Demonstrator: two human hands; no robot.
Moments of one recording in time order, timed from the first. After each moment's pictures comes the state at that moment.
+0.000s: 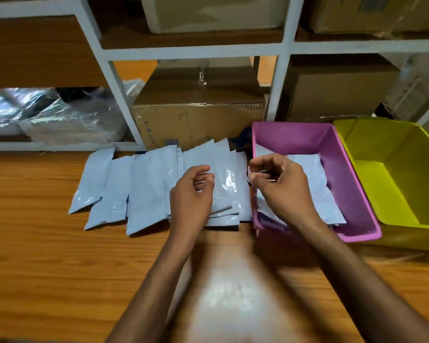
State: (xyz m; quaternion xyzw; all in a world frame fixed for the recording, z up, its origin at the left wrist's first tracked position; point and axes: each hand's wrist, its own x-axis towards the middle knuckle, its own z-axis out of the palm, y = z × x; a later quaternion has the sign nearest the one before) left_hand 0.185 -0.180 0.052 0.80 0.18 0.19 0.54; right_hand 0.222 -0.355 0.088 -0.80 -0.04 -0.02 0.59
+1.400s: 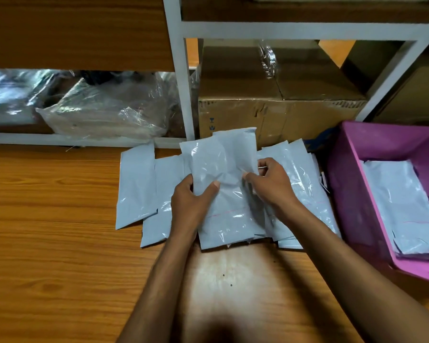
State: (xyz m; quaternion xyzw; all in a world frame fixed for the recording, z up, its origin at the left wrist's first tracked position) left_hand 0.226 0.047 -0.008 0.76 0.26 0.09 0.59; right_hand 0.302 -0.122 0.014 -0.85 0.07 0.10 0.51
